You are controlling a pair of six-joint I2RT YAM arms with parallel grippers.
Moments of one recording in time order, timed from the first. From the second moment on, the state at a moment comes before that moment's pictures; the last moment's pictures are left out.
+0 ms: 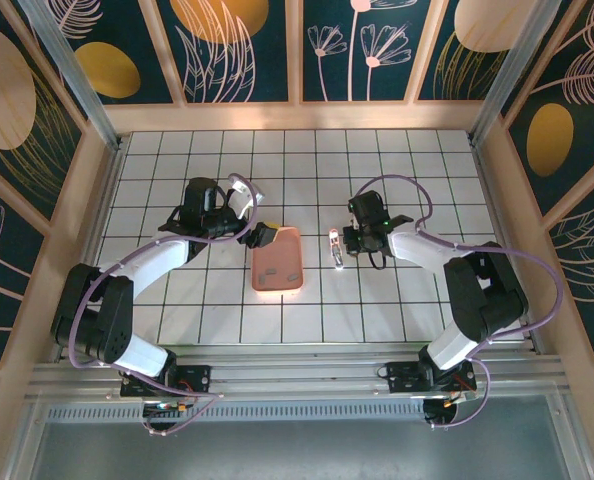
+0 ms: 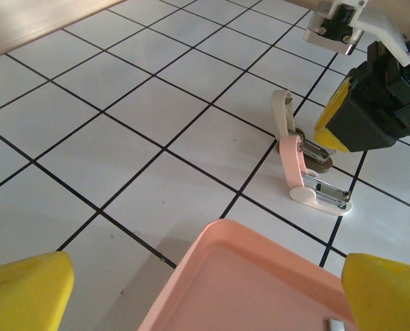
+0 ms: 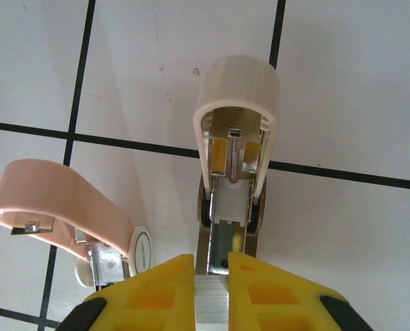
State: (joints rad) left arm -0.35 1.50 0.86 0.09 0.62 0.23; right arm 0.49 1.60 0.92 -0.36 0.05 0.30
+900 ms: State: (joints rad) left arm -0.35 1.50 0.86 0.10 0.62 0.24; right arm 0.49 1.62 0.92 -0.34 0.08 0.34
